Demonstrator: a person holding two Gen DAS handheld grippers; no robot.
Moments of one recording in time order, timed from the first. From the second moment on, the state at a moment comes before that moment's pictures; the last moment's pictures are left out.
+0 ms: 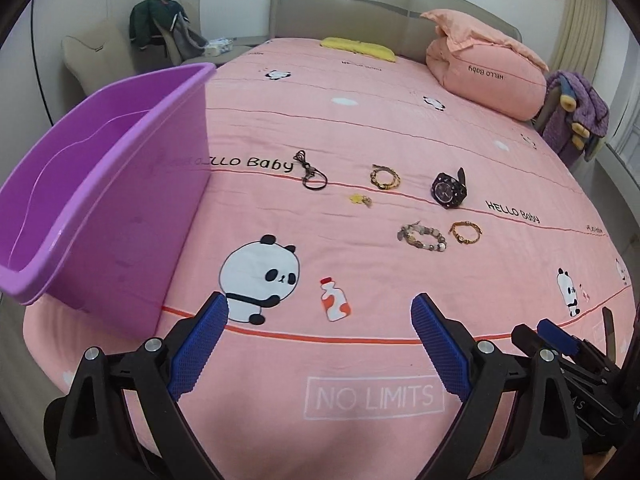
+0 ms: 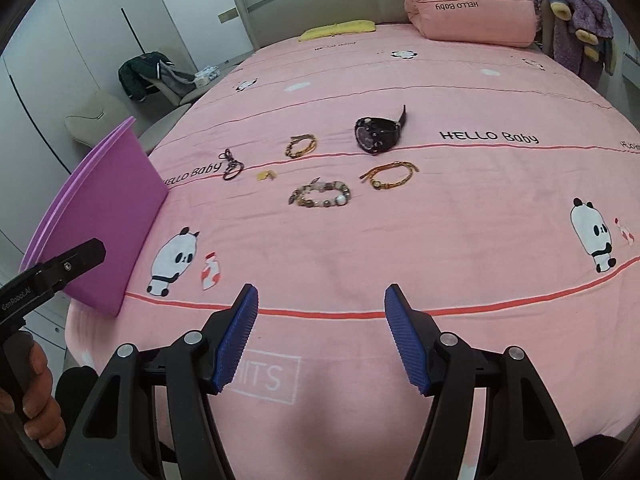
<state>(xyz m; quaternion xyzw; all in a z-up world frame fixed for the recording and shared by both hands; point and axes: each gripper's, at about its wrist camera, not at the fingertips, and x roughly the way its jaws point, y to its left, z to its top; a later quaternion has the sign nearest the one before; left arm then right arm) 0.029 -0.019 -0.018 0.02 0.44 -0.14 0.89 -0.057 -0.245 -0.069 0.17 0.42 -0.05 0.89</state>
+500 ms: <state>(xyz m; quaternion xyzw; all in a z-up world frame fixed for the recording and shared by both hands) 0.092 -0.111 -0.076 0.05 0.47 -0.14 0.87 0.016 -0.324 -0.104 0.16 0.44 -0.08 0.88</state>
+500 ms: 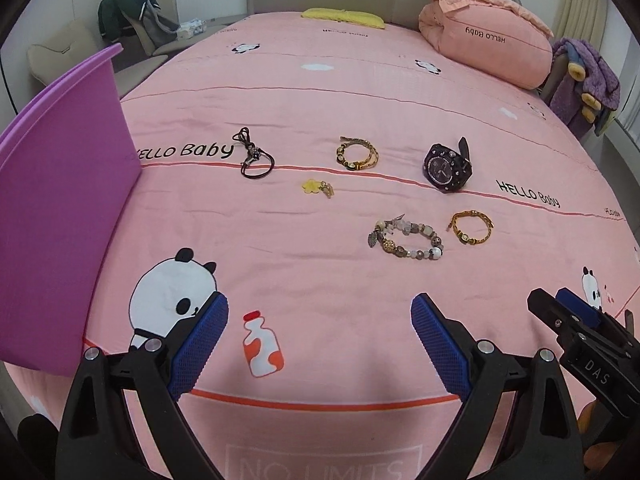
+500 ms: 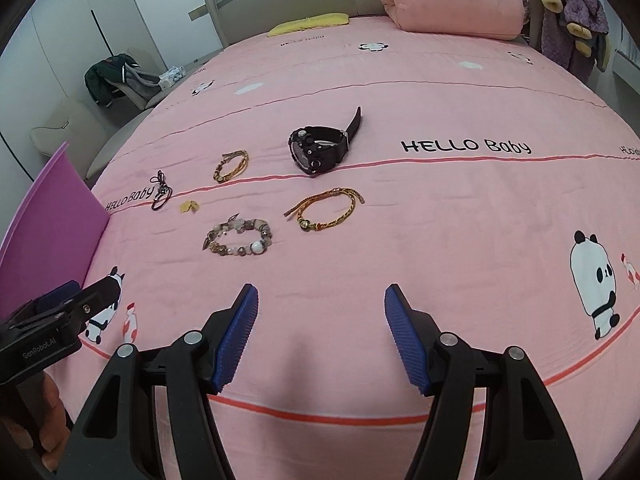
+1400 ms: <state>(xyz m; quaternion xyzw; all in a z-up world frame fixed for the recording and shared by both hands) 0.166 -0.165 -0.144 0.04 0.49 -0.12 0.86 0.111 -0.374 -0.152 0.16 0.45 -0.09 0.87</state>
